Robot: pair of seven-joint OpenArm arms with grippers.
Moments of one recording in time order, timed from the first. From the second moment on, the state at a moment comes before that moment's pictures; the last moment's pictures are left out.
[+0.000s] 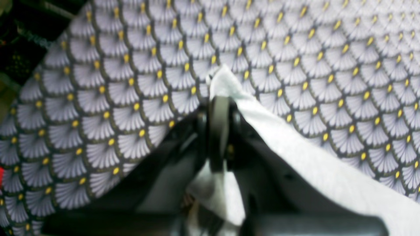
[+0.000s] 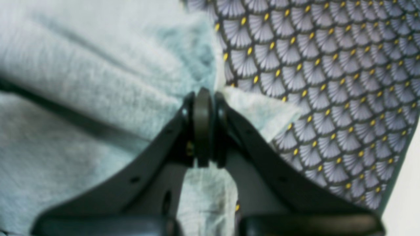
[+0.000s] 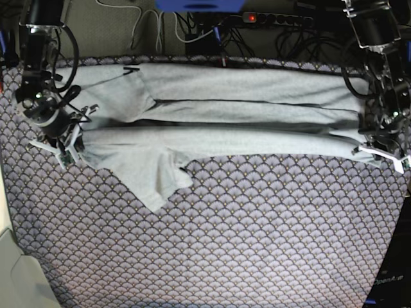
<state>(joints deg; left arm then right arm) 0.8 -20.6 -22.2 78.5 -23.0 -0.7 31.8 -7.9 16.4 16.1 95.5 -1.4 36.0 -36.3</state>
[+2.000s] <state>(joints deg) 13.2 -19.7 -21.9 79.8 -27.3 -0.8 29.3 -20.1 13.6 25.3 102.4 -0.9 40.2 -43.3</state>
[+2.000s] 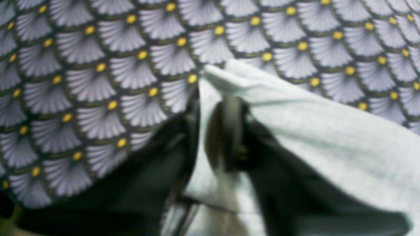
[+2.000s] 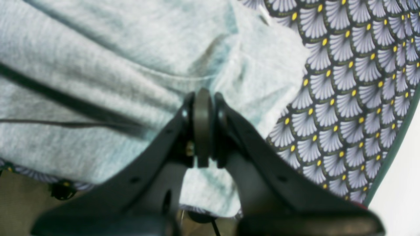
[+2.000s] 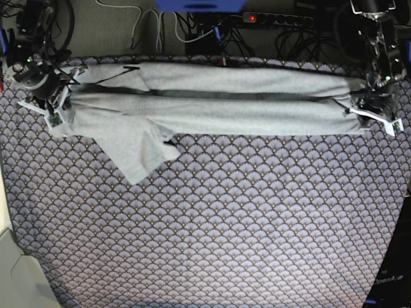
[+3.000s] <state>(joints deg) 12.0 -20.0 -20.1 79.6 -26.9 -0.4 29.5 -18.5 15.6 31.7 107.8 -1.4 40.2 -52.0</state>
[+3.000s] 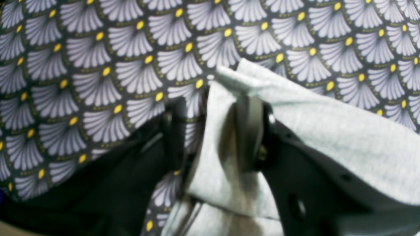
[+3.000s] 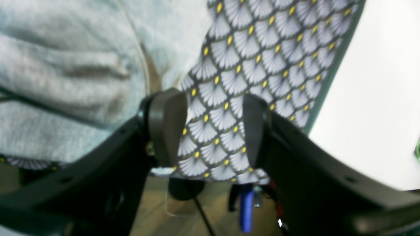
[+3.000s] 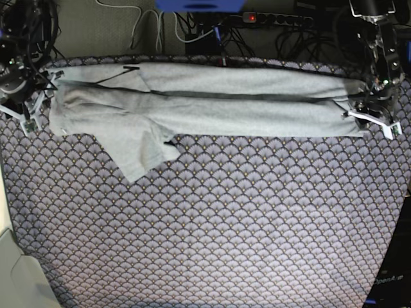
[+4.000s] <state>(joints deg) 10.6 -19.8 -20.5 80.3 -26.7 -0.2 34.4 13.1 11.1 5.3 78.7 -1.4 40.1 -53.4</state>
